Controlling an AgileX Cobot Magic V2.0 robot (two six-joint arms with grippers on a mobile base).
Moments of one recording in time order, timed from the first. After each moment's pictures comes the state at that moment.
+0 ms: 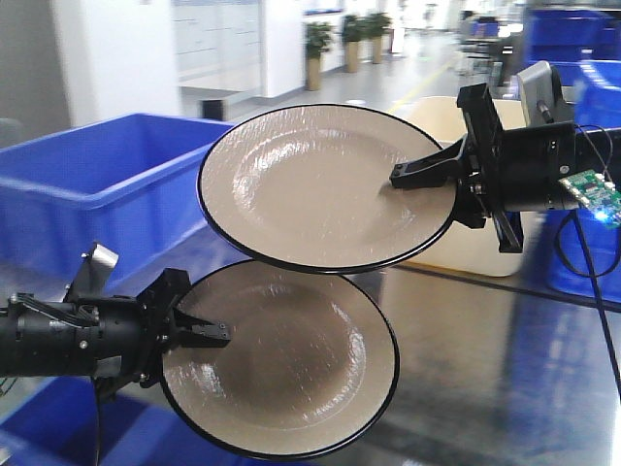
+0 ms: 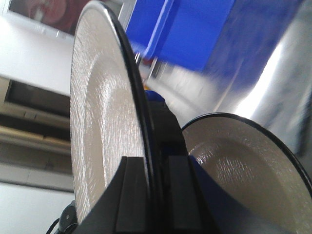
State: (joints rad) left arm -0.13 1.57 -1.13 -1.33 0.81 0.48; right arm 0.03 1.66 -1.69 1.19 1.08 -0.14
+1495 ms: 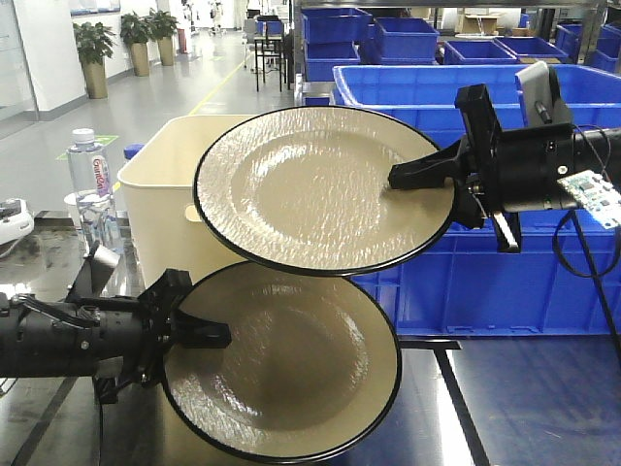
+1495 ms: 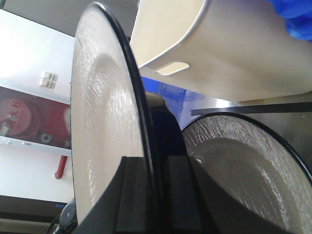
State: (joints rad) left arm -0.13 1.57 -1.13 -1.33 0.81 0.48; right arm 0.03 1.66 -1.69 1.19 1.08 -0.14
